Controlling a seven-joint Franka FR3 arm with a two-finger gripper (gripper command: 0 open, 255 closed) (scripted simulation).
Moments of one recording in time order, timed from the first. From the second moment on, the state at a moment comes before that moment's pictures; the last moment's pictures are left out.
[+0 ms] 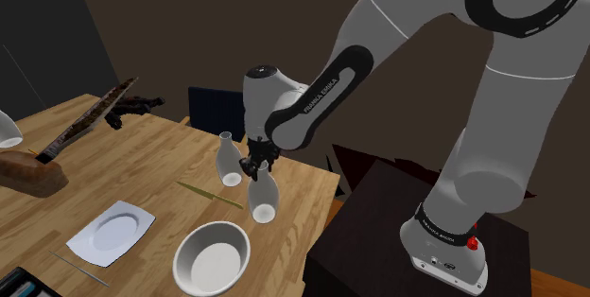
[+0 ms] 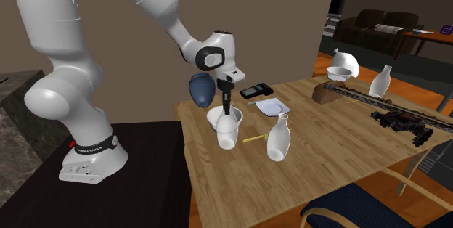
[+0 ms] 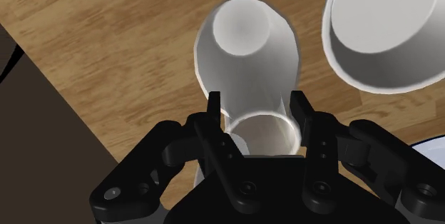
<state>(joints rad) 0.07 0.16 0.30 -2.37 -0.15 2.57 0.60</state>
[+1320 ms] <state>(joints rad) 0.06 -0.04 0.31 -2.31 -0.03 2.31 0.51</state>
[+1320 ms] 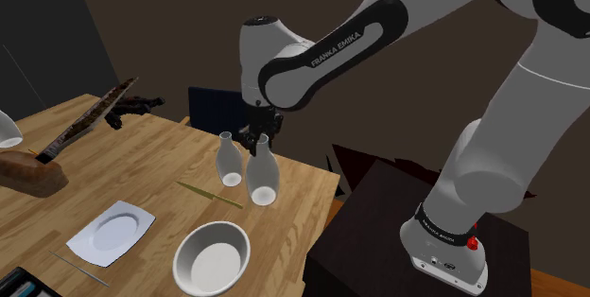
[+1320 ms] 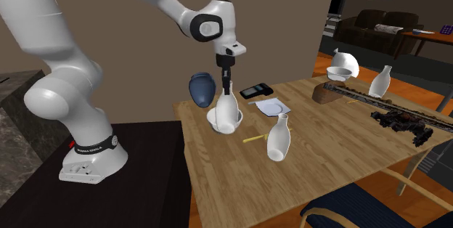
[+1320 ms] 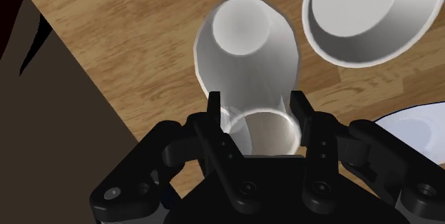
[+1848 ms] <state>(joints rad) 0.13 0.00 0.39 -2.14 -0.05 2.18 0.67</state>
